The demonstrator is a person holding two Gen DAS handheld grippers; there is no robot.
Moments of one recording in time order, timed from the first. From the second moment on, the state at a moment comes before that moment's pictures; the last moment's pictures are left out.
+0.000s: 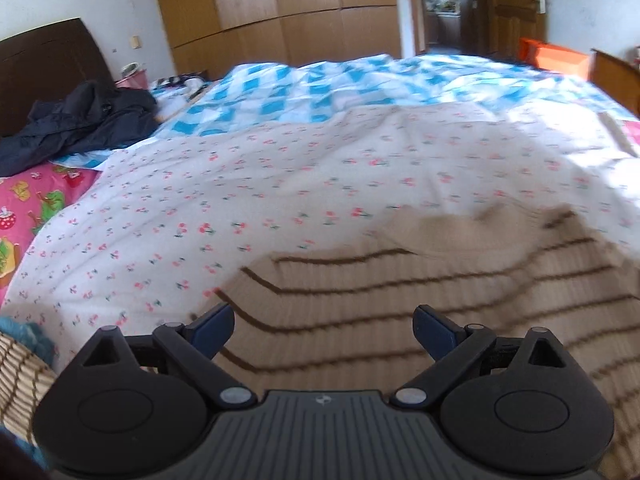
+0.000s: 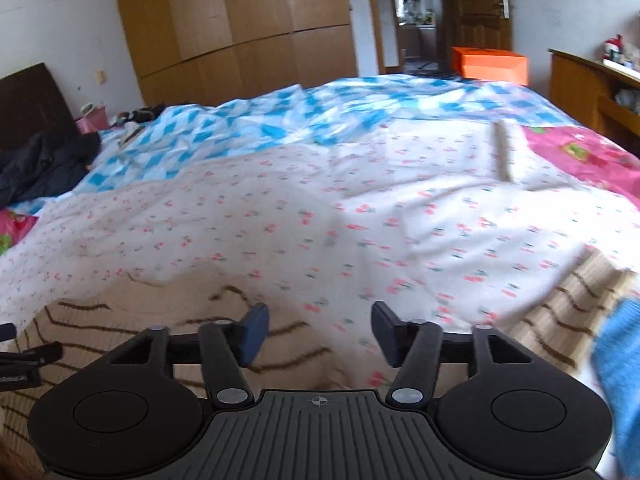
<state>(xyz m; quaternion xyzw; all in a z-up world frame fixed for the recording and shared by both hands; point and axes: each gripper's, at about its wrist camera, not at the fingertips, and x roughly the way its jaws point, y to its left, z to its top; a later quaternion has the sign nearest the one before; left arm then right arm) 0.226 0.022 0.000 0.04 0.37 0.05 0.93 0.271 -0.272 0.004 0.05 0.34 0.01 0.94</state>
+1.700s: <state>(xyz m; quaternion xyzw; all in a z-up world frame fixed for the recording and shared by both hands) 0.109 -0.003 0.004 -0.01 0.40 -0.05 0.92 0.239 -0.155 0.045 0.05 0.24 0.15 0.96</state>
